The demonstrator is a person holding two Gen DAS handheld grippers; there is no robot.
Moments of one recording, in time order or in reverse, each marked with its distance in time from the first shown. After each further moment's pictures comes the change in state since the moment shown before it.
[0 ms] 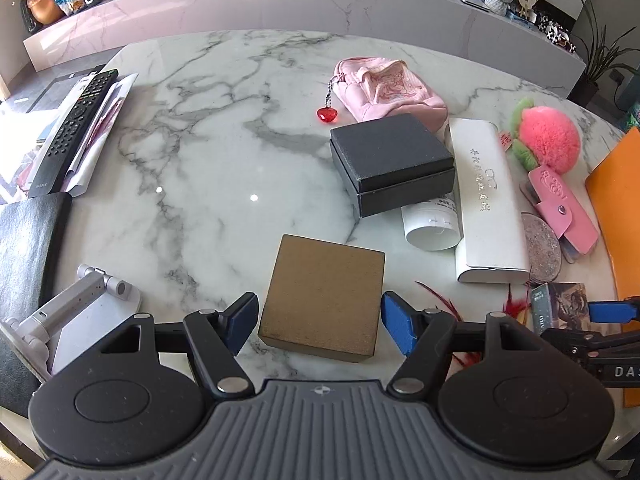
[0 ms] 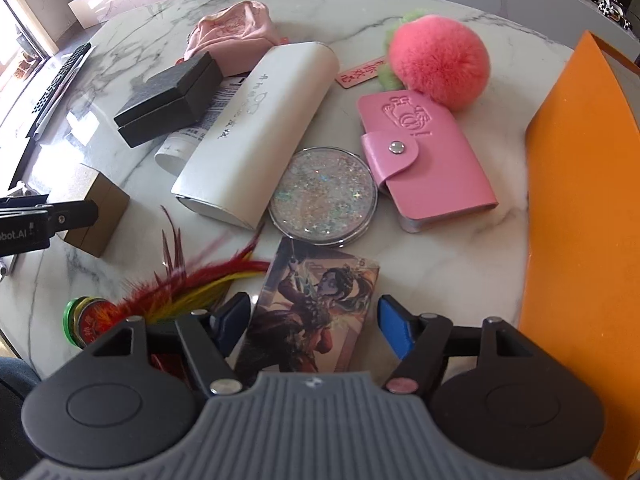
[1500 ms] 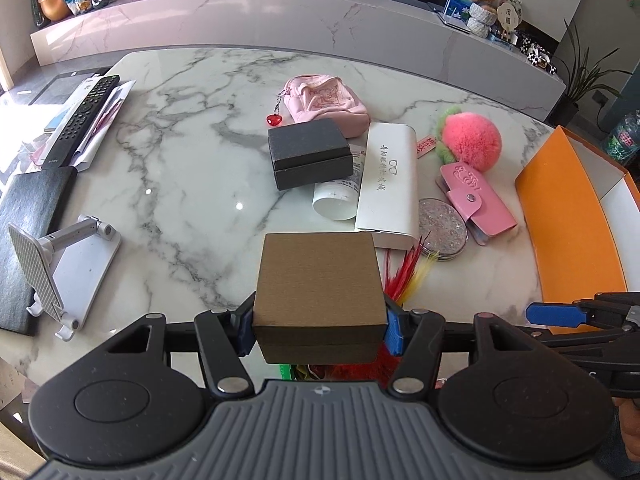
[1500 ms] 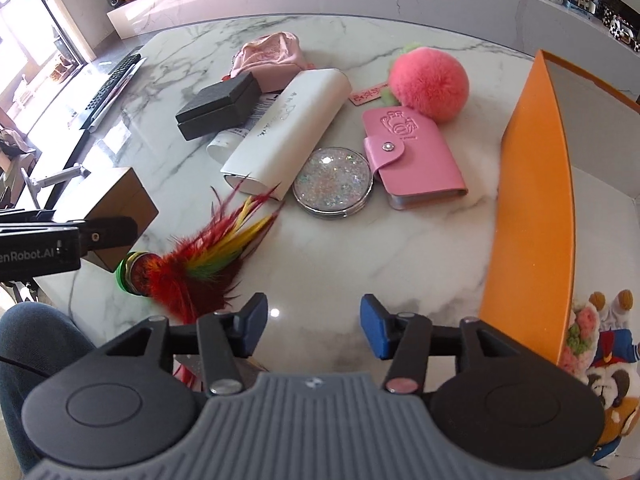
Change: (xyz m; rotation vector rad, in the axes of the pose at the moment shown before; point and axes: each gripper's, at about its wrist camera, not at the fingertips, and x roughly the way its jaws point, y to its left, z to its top) left arm -0.075 -0.054 -0.041 -0.049 -0.066 -0.053; right arm -0.059 -0.009 -0.041 -0.068 -0.083 0.071
